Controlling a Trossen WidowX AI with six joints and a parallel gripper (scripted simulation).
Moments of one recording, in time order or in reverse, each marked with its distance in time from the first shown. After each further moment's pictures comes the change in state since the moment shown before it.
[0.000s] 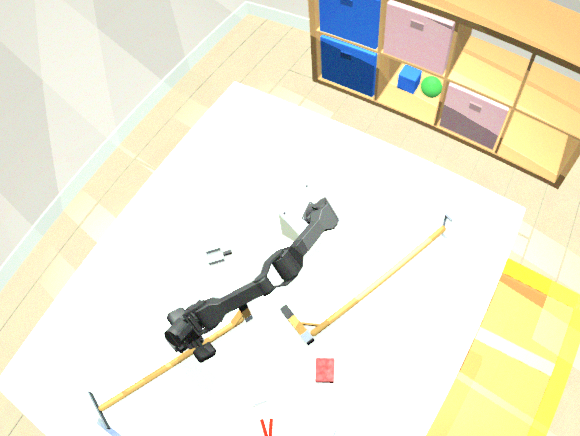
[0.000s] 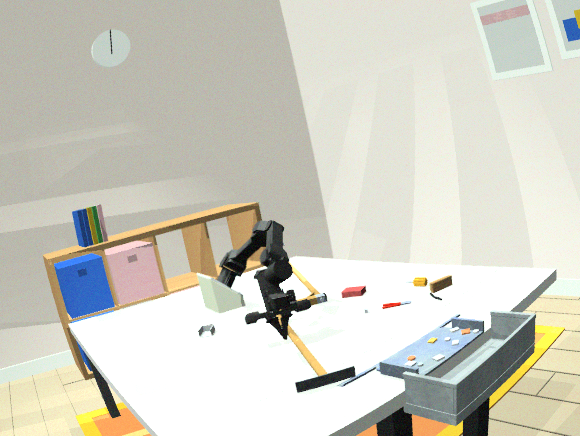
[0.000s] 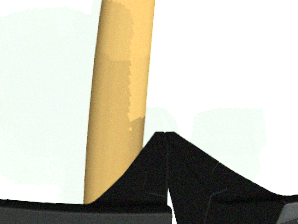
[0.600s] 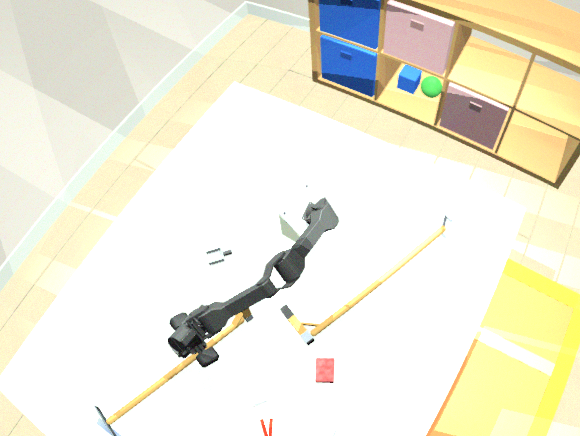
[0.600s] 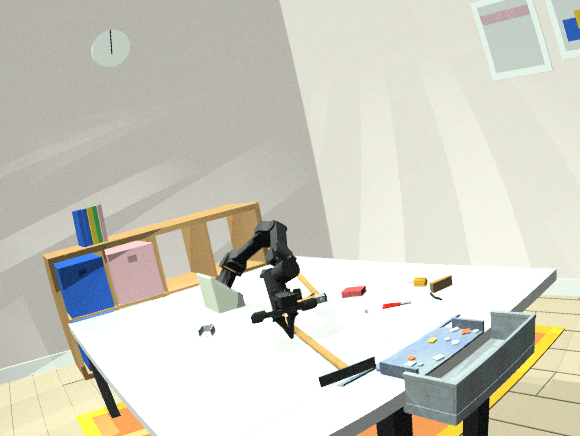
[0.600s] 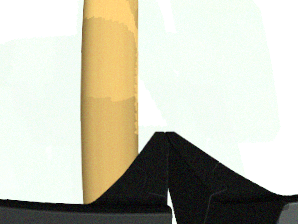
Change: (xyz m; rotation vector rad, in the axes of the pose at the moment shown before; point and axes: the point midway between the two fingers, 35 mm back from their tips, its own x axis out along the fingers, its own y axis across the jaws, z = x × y) arm 0.002 0.018 0.002 -0.001 0.000 0.003
